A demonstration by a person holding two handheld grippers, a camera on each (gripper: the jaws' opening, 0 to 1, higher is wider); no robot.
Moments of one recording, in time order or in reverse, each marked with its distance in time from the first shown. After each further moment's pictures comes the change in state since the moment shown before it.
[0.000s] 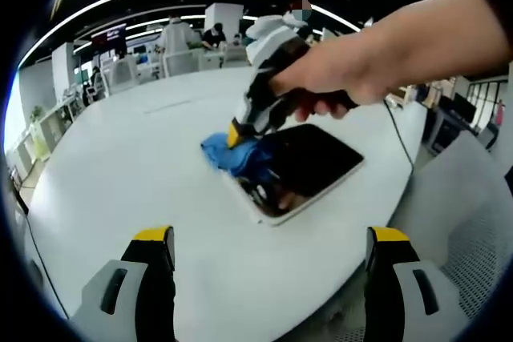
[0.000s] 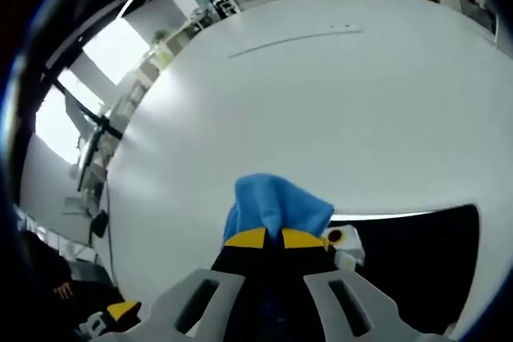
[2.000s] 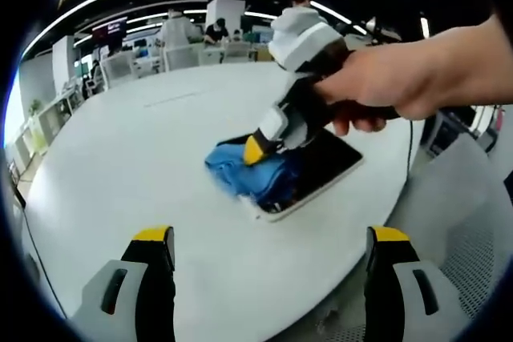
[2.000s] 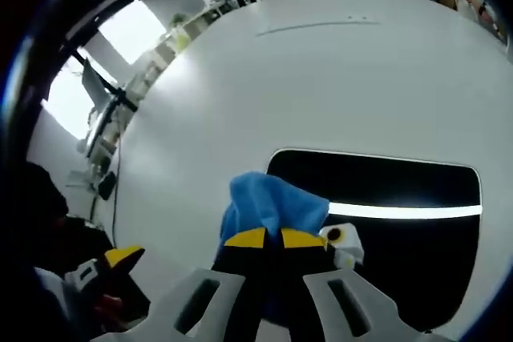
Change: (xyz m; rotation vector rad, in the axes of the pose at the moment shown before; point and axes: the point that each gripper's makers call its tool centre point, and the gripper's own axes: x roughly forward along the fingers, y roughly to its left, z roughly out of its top) left arm 0.000 -0.002 -0.001 -0.029 0.013 -0.016; right arm -0.025 0.009 -0.052 -0.099 0.046 0.047
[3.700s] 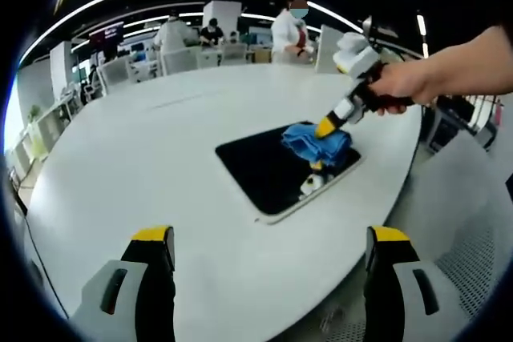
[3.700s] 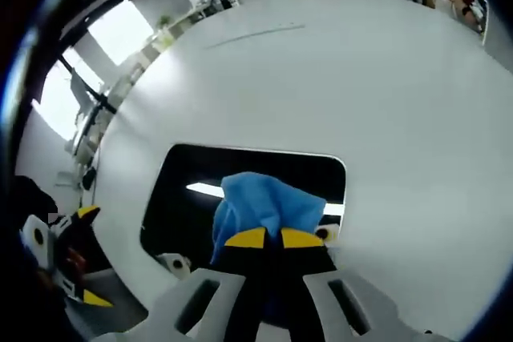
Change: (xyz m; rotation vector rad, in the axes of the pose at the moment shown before) left arm 0.000 -0.001 0.000 0.029 0.000 0.000; right arm -0.068 -0.143 -0.017 0.002 0.000 -0.094
